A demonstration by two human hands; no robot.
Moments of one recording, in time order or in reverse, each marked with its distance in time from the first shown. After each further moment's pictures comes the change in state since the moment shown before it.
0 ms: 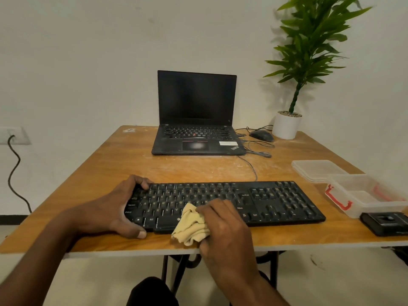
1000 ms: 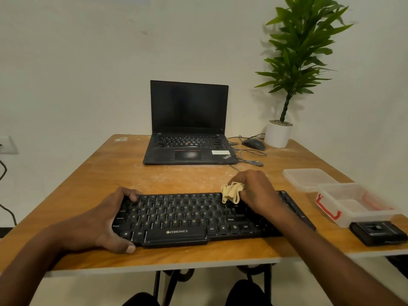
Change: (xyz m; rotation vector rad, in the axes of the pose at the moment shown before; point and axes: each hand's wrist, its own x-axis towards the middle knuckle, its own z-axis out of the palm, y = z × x) left_hand 0.002 -0.007 0.001 -0.076 0.000 0.013; right_hand 0.109 0.135 -0.040 -0.050 -0.202 0.139
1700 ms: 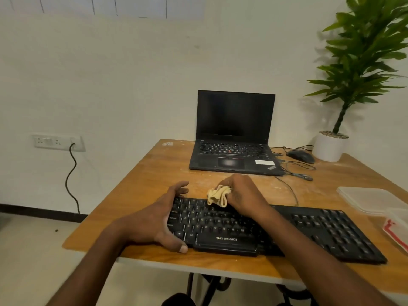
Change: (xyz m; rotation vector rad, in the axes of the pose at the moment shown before) left_hand -0.005 0.009 0.002 0.058 0.065 -0.004; right_hand 0.045 -0.109 0.066 0.162 -0.143 -0.149
